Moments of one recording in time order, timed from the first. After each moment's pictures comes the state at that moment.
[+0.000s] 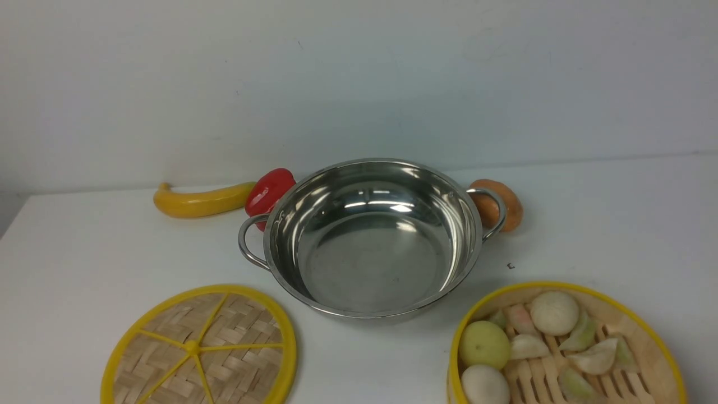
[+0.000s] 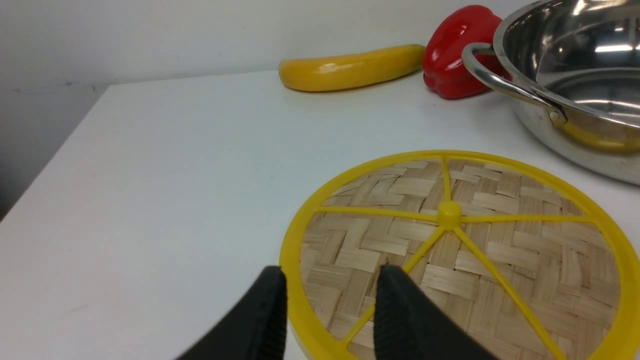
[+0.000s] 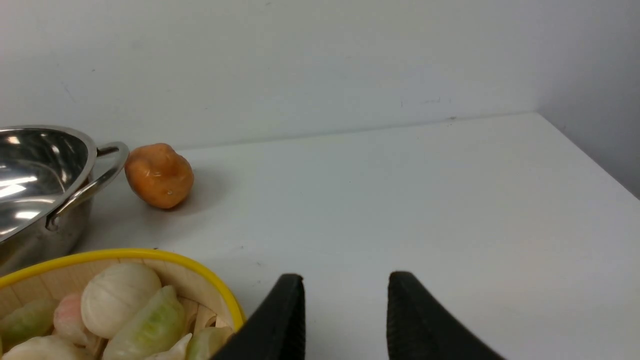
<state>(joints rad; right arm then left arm) -0.07 0.09 0.01 0.01 0.28 0.09 0.06 0.00 0.01 -0.02 0.33 0.06</state>
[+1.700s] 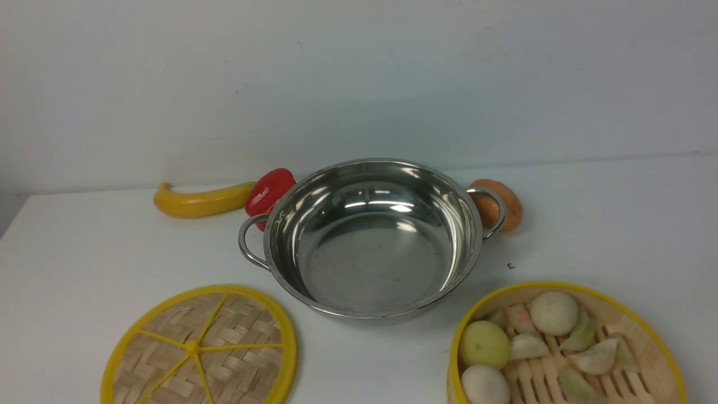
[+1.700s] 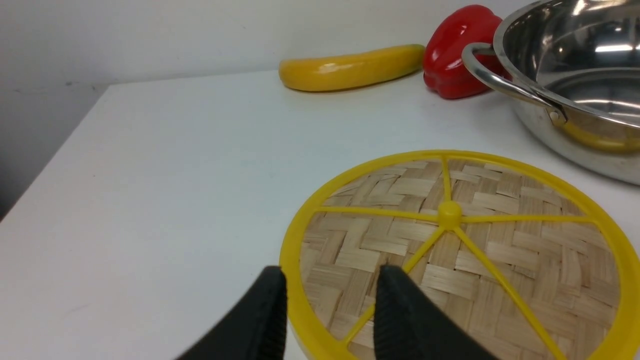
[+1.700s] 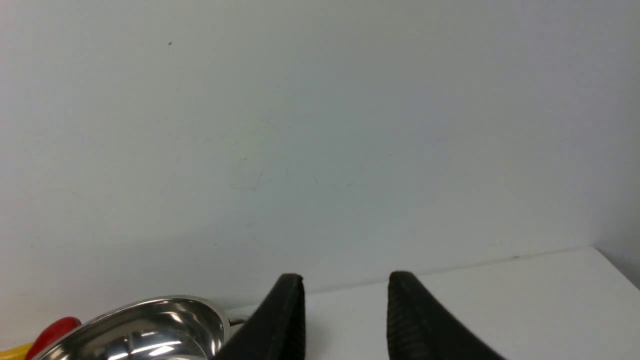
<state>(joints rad) -0.06 0.10 -0.50 0.17 0.61 0.09 0.06 0.00 0.01 -0.02 0.33 0.06</state>
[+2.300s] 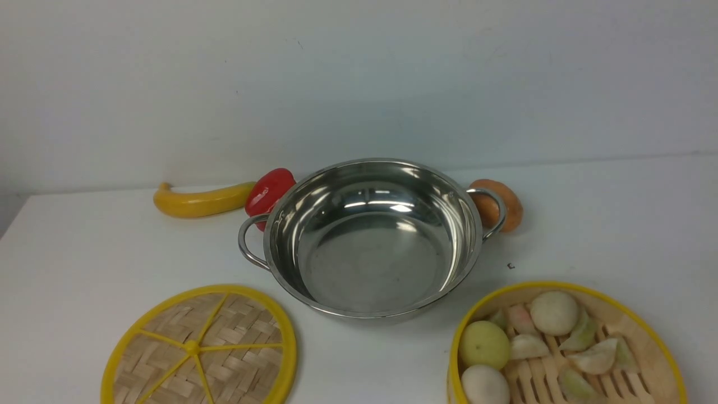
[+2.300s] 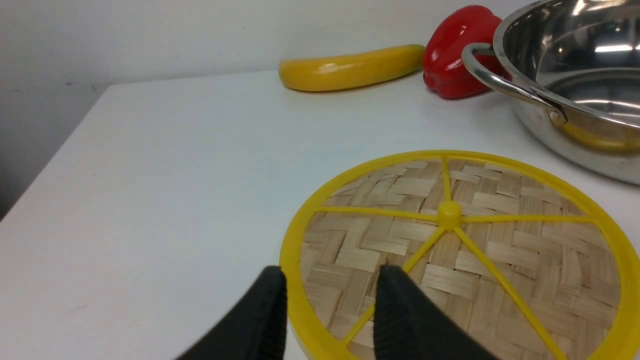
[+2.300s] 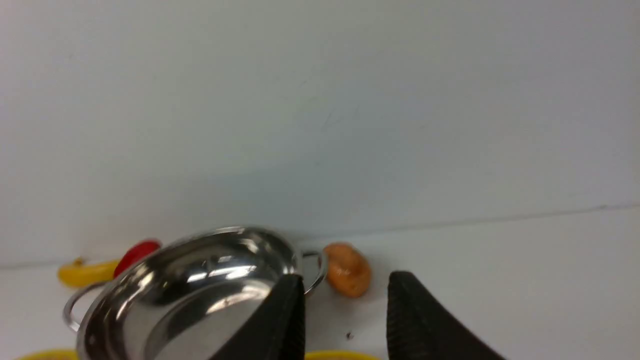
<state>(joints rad) -0.06 0.19 -0.55 0.48 0.75 -0.19 0.06 0.00 0.01 -0.02 0.33 0.06</state>
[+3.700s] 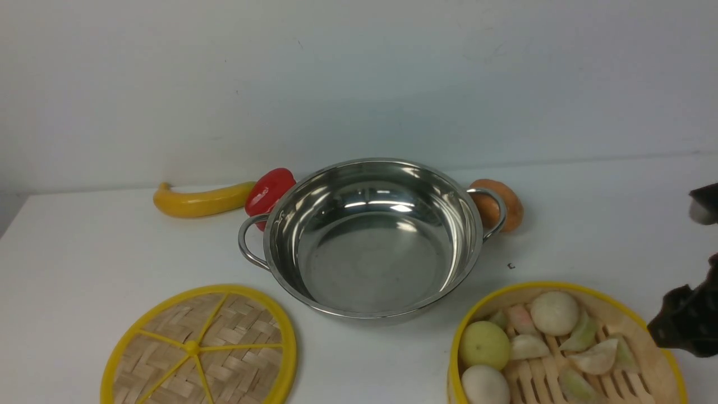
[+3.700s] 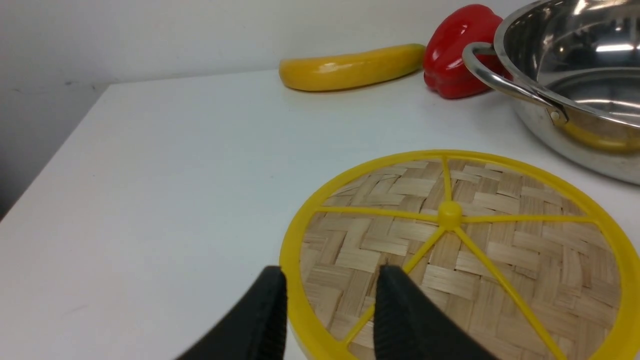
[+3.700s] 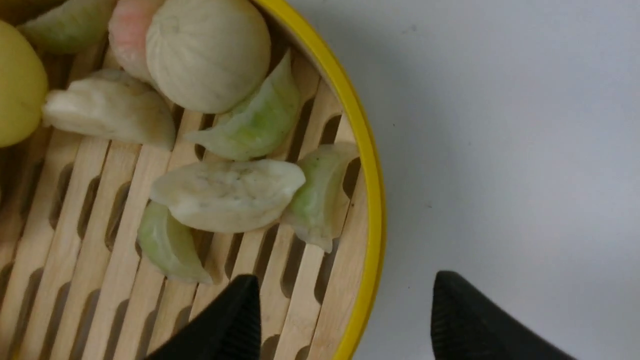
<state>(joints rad) 0.12 1.33 -0.79 0.13 0.86 -0.25 0.06 0.00 0.01 -0.02 0.33 0.06</state>
